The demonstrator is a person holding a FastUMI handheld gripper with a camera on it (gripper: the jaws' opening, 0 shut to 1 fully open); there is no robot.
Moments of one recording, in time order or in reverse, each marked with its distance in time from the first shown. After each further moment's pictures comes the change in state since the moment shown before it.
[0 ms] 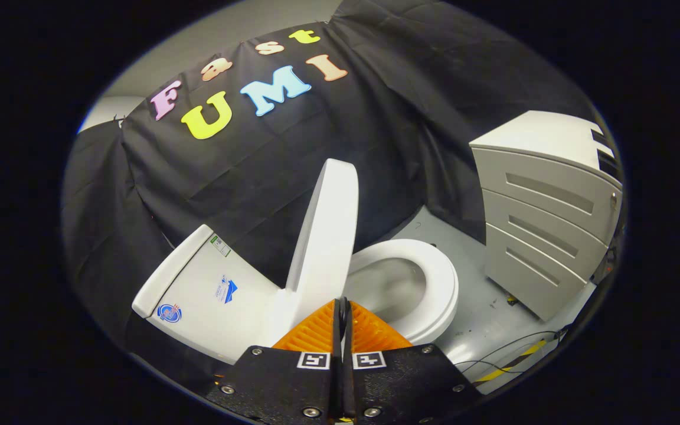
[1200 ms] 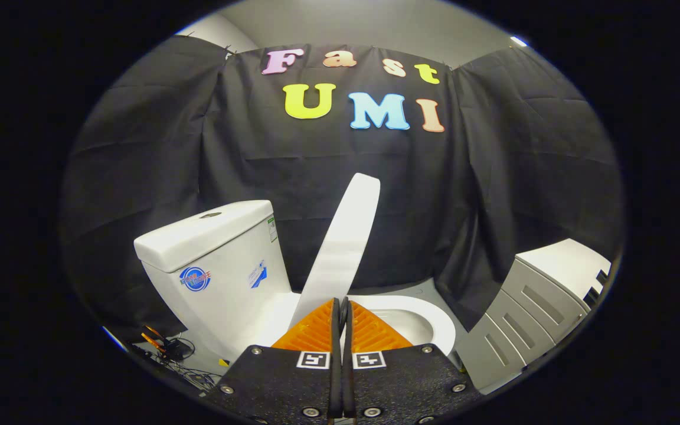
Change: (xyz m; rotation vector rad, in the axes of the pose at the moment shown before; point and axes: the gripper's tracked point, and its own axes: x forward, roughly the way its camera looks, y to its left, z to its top) arm -0.030 0.142 0.008 -0.529 -0.168 0.053
